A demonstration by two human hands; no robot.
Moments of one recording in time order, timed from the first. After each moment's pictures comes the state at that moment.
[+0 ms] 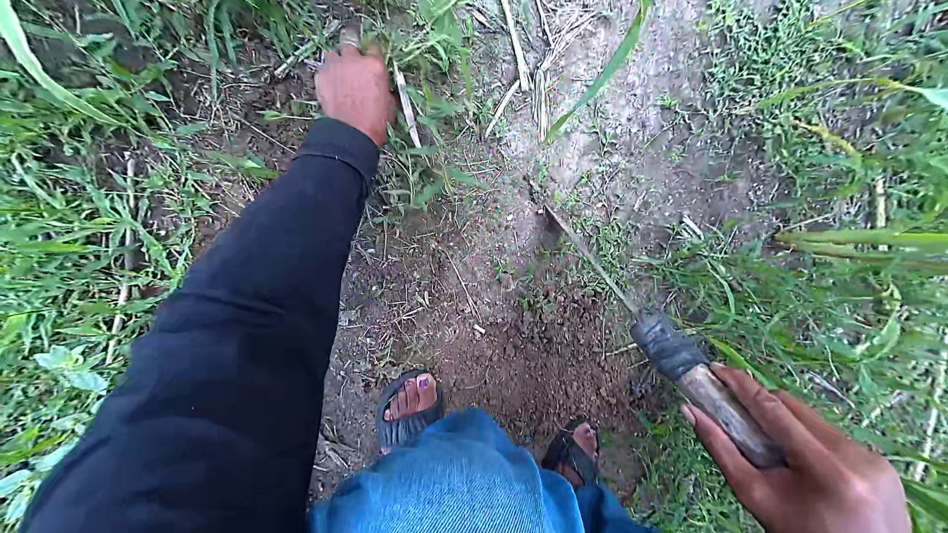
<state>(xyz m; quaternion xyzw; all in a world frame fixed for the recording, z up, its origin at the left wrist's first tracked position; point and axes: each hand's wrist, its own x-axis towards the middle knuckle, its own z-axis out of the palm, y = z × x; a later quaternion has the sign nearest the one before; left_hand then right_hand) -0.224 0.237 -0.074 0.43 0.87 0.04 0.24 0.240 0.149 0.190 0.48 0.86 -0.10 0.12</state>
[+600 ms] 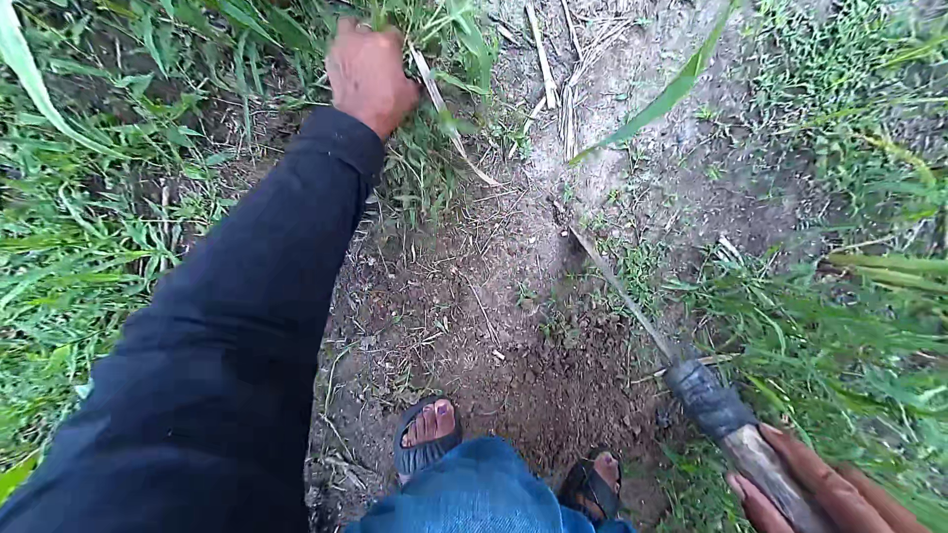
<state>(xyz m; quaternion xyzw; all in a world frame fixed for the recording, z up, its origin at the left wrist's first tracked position) -0.258 0.266 -0.063 0.47 0.85 0.06 0.23 0.221 0.157 0.200 0.49 0.84 -0.13 0.16</state>
